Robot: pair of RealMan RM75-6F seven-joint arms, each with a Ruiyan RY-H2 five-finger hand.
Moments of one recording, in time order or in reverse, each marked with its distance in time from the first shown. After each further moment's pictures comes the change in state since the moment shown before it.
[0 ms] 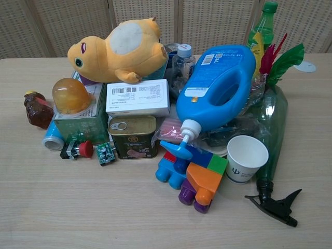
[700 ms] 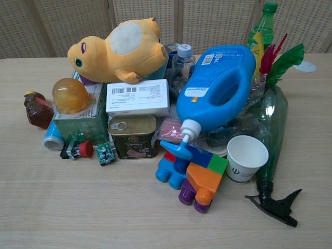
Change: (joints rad) left arm 0.149 -0.049 -0.004 -0.249 -0.076 0.206 0.203; right arm -0.007 -0.001 -0.015 -0.011 -0.039 0.022 -0.031
